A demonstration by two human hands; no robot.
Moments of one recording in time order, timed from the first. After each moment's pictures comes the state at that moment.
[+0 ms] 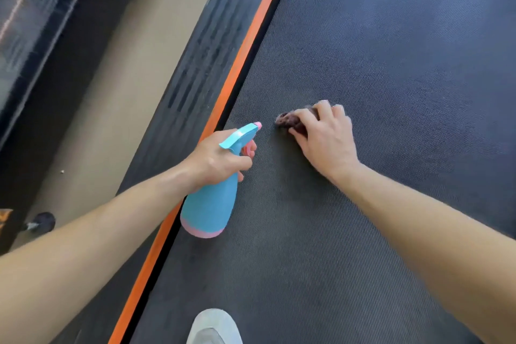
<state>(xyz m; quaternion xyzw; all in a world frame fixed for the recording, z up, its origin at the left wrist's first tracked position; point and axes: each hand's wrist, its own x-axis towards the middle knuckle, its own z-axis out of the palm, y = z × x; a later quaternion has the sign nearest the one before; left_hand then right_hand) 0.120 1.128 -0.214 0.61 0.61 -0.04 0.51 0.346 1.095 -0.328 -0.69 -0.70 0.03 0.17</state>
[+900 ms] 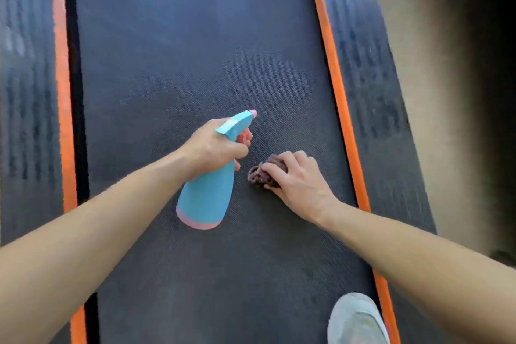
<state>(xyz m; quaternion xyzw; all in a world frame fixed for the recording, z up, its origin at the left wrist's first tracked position) 0.347 1.086 -0.198 0.69 0.41 -0.16 0.58 0.450 0.879 -0.313 -0.78 -0.61 0.06 0.09</state>
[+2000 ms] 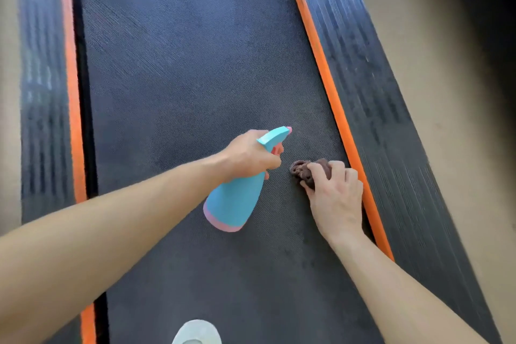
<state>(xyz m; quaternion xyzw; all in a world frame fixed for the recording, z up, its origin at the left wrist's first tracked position) 0.351 0.972 -0.217 0.75 0.35 -0.23 0.52 0.391 0.765 -0.314 -0.94 -0.33 0.02 0.09</state>
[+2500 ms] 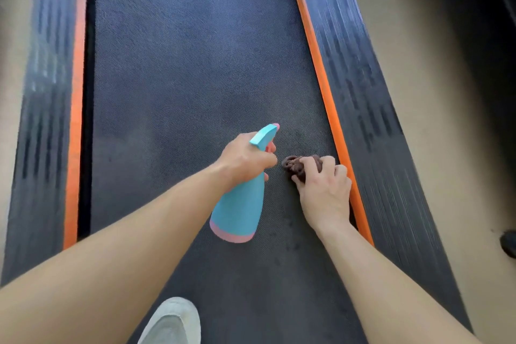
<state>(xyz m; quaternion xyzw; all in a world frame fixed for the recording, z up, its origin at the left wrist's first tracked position) 0.316 0.923 -0.220 0.68 0.46 -0.13 0.55 0.382 0.750 -0.311 -0.94 -0.32 0.03 0.10</state>
